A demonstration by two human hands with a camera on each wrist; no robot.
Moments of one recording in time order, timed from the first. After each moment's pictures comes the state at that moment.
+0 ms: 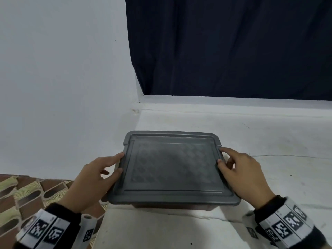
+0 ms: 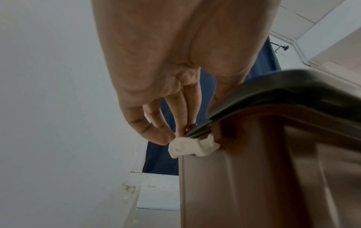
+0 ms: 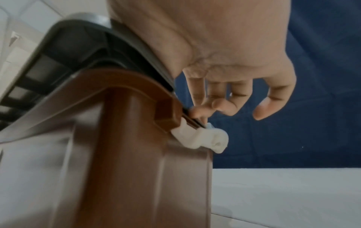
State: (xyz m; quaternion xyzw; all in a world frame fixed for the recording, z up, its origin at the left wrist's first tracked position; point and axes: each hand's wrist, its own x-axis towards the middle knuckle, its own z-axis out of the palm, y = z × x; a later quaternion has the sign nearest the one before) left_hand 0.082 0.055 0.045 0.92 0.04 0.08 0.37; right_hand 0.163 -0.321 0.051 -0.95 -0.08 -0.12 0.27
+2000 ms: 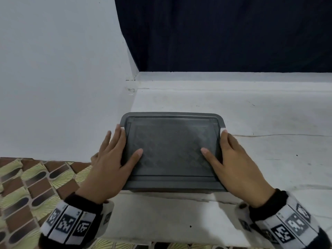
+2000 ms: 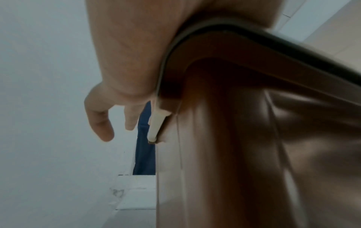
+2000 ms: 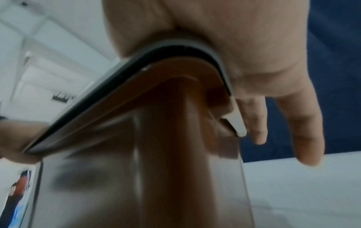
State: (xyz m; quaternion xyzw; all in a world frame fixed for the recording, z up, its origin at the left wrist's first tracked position) left_hand 0.095 -0.006 0.048 0.96 0.07 0.01 0.25; right_hand 0.144 -0.297 0.051 -0.97 -0.07 0.05 0.20
